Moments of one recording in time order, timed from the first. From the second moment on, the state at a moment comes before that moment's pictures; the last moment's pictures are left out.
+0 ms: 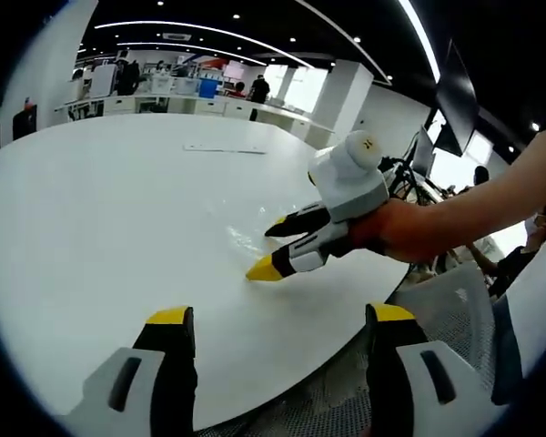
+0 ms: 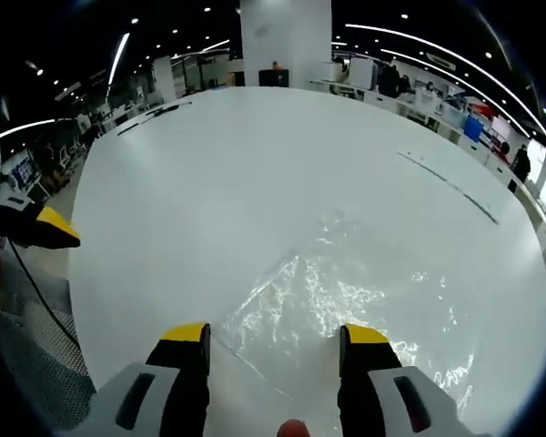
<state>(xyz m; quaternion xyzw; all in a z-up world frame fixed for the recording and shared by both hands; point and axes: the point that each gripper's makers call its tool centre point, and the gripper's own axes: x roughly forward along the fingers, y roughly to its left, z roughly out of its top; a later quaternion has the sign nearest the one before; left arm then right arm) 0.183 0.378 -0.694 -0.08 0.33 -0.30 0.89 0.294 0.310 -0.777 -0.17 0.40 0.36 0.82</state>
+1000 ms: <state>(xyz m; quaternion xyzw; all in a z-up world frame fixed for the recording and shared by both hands) 0.183 0.377 -0.696 -0.07 0.33 -0.30 0.89 0.297 0.299 -0.781 -0.18 0.40 0.37 0.82</state>
